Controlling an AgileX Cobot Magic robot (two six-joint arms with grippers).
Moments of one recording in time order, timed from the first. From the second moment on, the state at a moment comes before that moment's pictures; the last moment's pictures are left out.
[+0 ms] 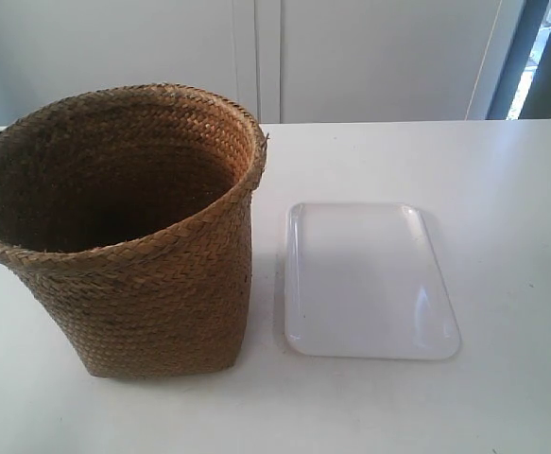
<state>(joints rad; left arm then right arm) 0.01 0.00 0.03 0.08 -0.05 -0.34 0.03 0.00 -0.02 0.00 -0.66 0.29</state>
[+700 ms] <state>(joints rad) 0.01 0.65 -0.69 -0.32 -0.03 0.24 0.03 1.05 -0.91 -0.03 -0.10 0.24</state>
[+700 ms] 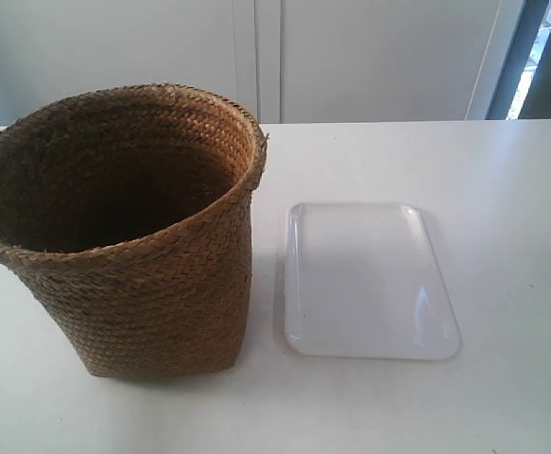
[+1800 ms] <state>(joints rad) 0.03 1.42 -1.64 -0.22 1.32 0.27 0.40 1.77 -1.87 0.22 1.22 -0.04</state>
